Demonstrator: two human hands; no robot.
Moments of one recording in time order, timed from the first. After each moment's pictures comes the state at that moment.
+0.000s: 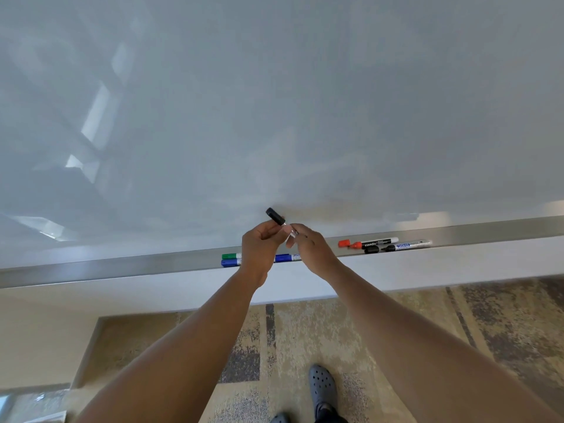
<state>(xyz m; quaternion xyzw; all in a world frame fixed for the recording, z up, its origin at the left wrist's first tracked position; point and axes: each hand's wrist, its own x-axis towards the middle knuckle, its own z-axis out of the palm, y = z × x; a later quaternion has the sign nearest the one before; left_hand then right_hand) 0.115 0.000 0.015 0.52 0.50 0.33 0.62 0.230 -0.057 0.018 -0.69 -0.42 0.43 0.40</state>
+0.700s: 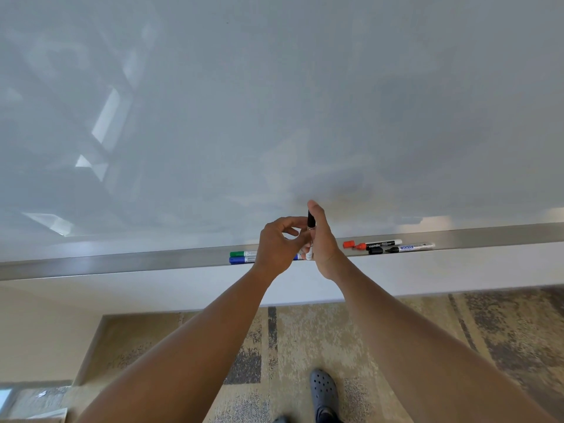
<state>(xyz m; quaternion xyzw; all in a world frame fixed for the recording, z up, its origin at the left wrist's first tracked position) 0.119 -0.012 0.034 0.72 0.44 0.29 0.45 0.214 -0.058 0.048 -0.62 -0.21 0.55 0.53</state>
